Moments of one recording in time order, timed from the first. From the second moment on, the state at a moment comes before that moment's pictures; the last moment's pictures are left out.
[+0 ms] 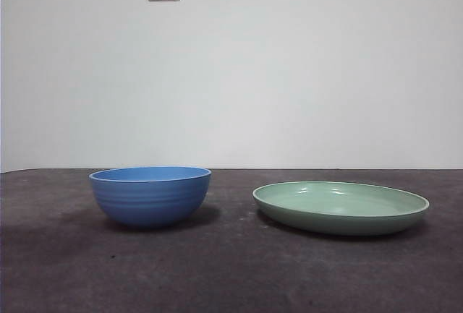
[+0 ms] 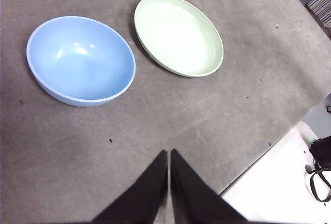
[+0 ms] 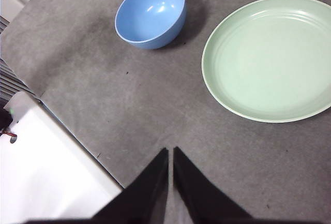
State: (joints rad) left arm -0.23 0.67 0.86 -0.89 0.58 -0.06; right arm 0.13 0.76 0.95 -1.05 -0.65 -0.10
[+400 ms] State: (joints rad) left arm -0.23 0.67 0.86 -0.89 0.58 -0.06; right arm 0.13 0.76 0.95 -1.05 -0.65 -0.09
